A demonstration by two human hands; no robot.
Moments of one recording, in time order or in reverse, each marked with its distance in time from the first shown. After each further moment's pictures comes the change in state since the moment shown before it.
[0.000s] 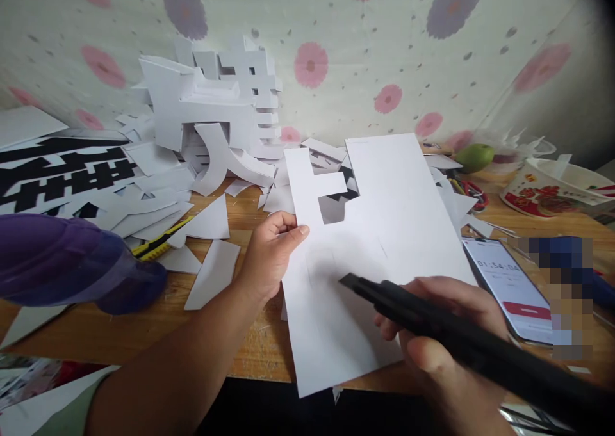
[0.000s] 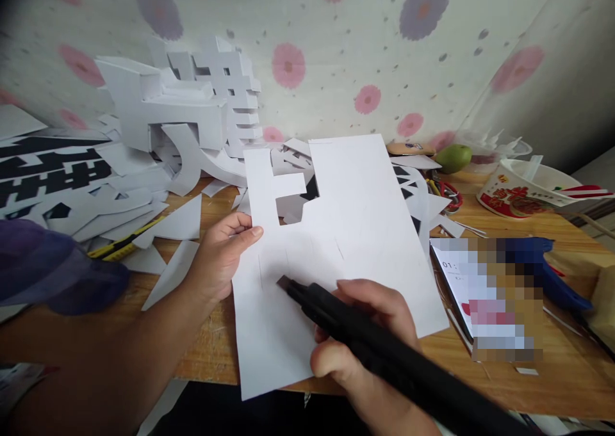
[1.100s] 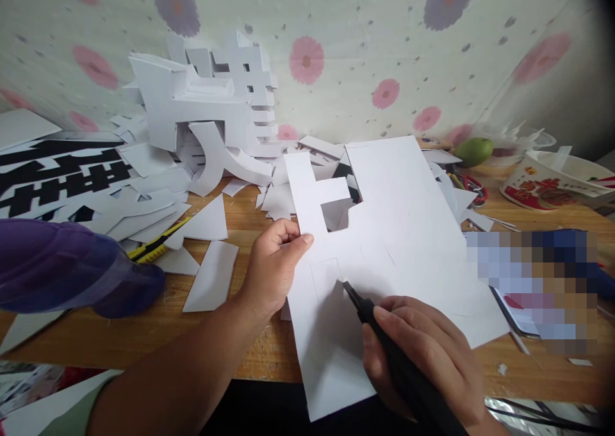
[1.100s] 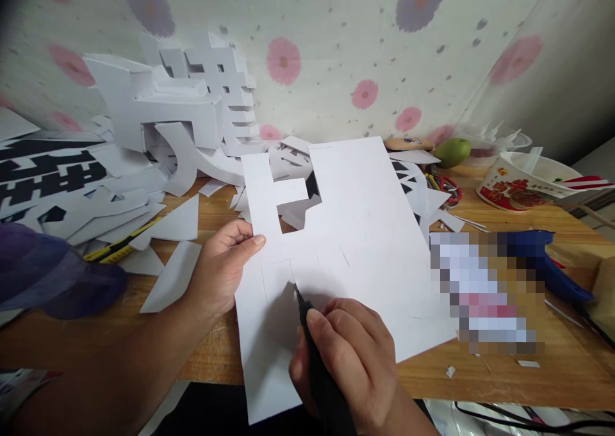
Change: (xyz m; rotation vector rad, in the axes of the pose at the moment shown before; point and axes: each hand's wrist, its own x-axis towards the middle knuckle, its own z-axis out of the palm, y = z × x) left_hand -0.016 -0.005 0.007 0.073 0.039 -0.022; right_hand -0.010 0.002 0.010 -0.799 -0.082 -0.589
